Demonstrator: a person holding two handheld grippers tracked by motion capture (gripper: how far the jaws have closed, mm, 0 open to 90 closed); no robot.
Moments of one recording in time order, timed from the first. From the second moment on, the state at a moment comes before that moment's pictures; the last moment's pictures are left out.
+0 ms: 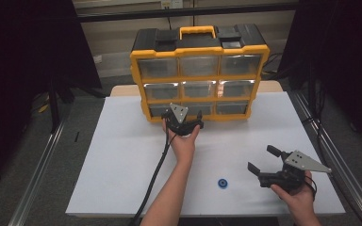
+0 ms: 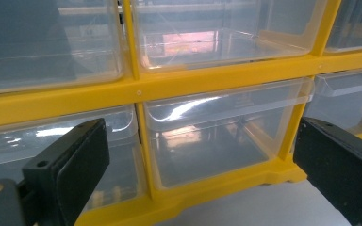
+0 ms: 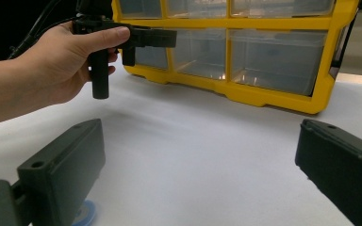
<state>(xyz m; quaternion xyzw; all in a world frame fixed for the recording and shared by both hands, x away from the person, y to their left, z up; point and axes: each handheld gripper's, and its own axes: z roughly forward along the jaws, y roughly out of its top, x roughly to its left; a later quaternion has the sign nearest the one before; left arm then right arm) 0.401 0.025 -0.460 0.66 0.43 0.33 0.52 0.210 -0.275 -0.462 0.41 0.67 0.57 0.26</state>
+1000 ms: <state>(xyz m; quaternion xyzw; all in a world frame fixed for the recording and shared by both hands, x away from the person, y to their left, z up) 0.406 0.019 -0.463 0.66 0.42 0.37 0.51 0.211 -0.274 -0.463 0.41 0.67 0.57 0.26</state>
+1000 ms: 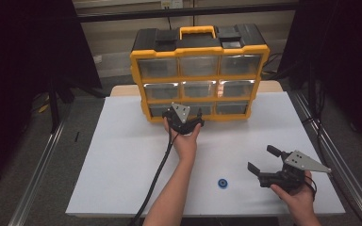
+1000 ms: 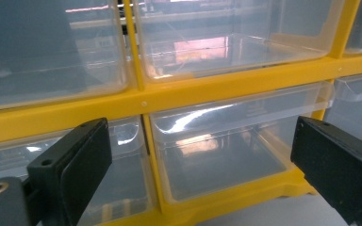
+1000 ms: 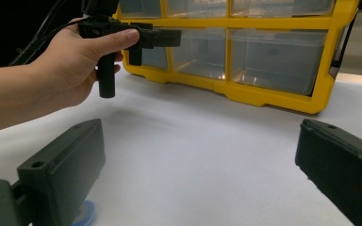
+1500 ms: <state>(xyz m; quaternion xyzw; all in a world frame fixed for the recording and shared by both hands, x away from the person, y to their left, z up) 0.403 0.016 -0.461 0.67 0.39 0.40 0.48 0.211 -0.274 -0.463 0.41 0.67 0.57 0.26</state>
